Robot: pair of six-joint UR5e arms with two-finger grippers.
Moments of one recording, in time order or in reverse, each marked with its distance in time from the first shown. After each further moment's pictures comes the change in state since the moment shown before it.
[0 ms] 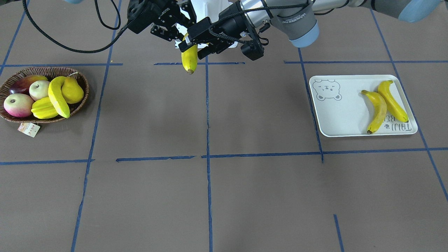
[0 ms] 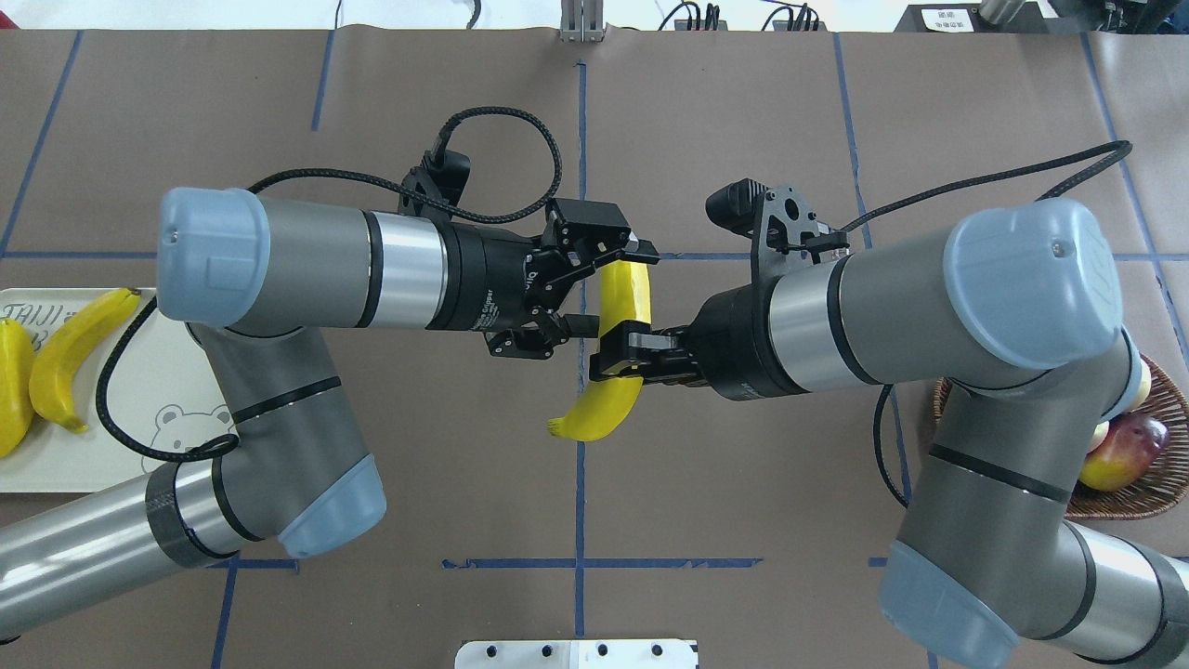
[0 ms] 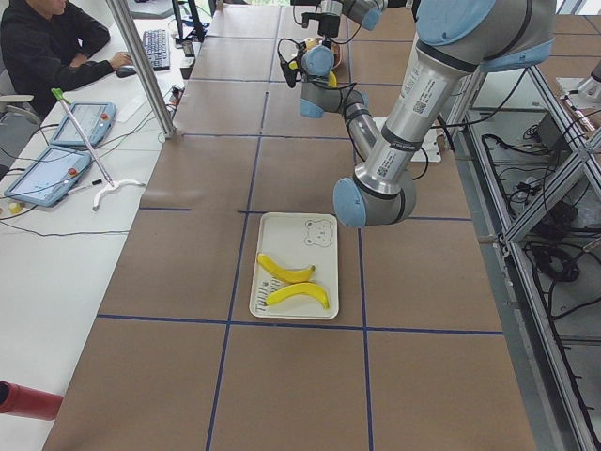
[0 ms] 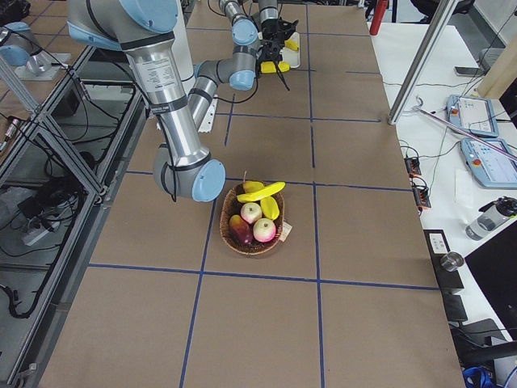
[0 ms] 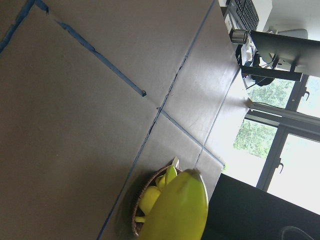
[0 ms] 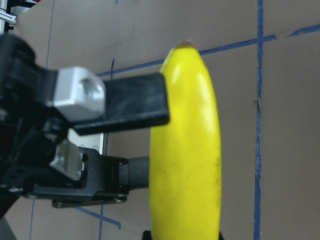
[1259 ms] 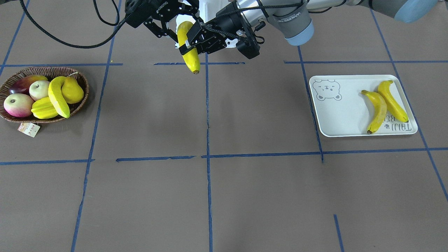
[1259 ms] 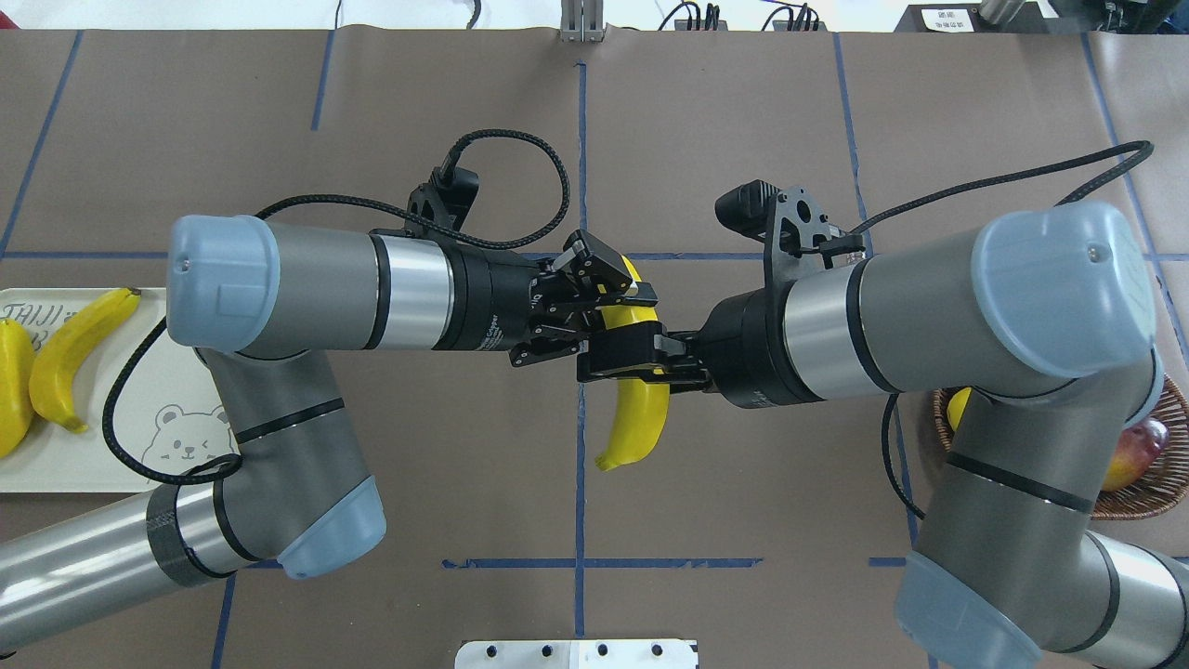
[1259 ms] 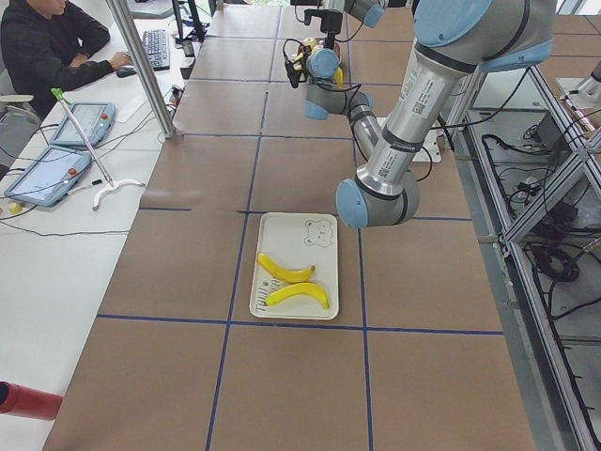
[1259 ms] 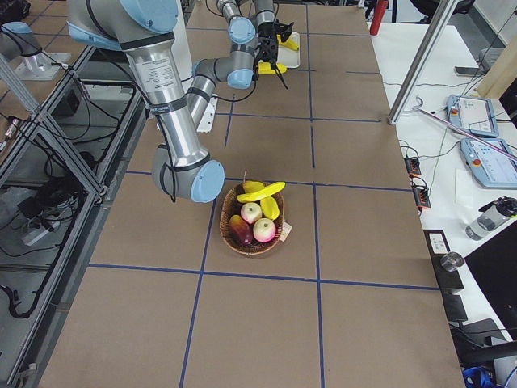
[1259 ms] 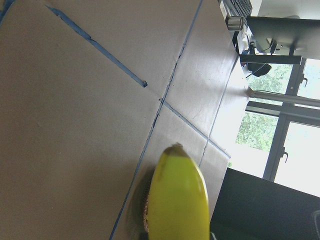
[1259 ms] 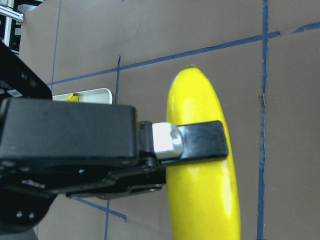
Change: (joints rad) left arm 0.017 0.013 -0.009 0.004 0.019 0.069; right arm -0.001 -0.012 0.037 -0.006 0.006 0.002
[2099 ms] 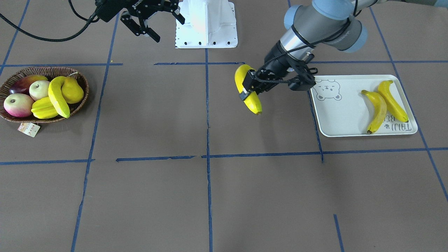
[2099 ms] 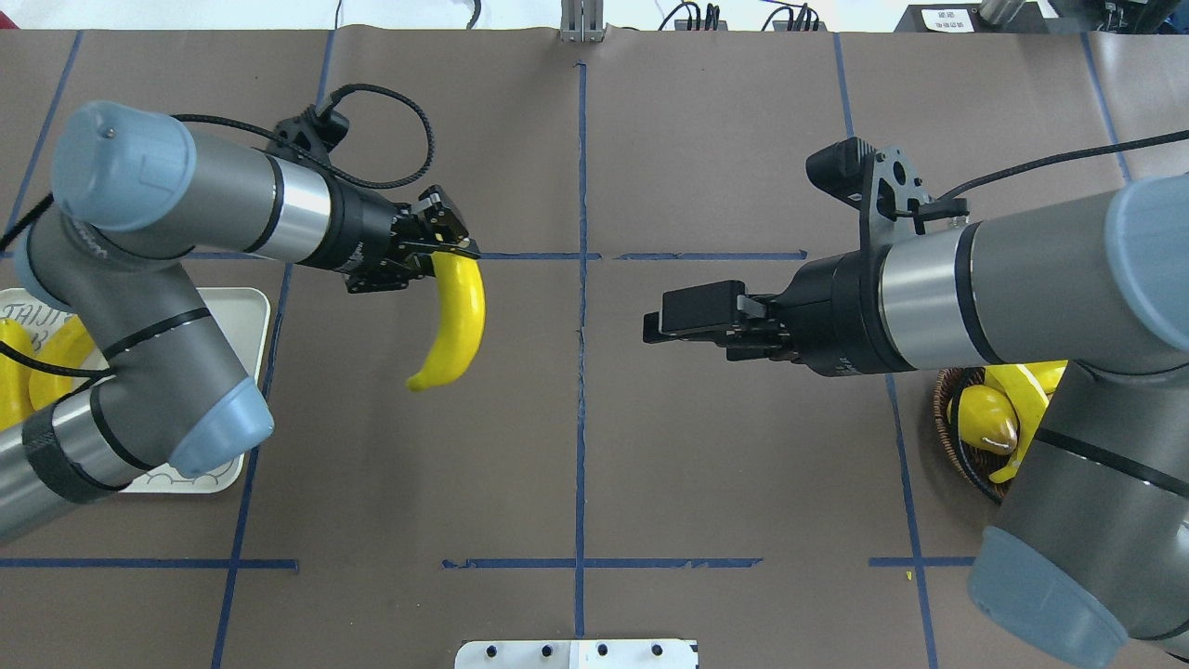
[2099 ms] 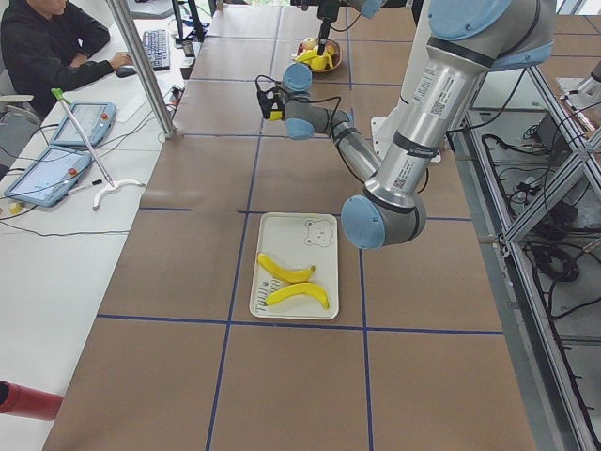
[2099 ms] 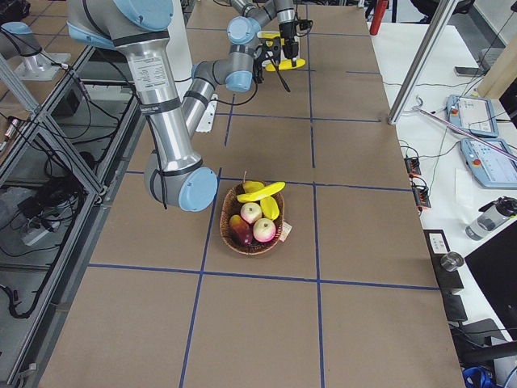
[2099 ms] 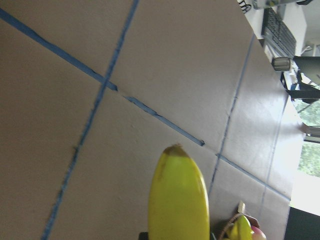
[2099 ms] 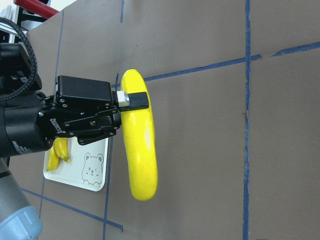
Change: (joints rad) left arm -0.223 0.187 -0.026 0.385 -0.161 0.320; right arm 0.089 -0.094 0.074 0.001 0.011 0.000
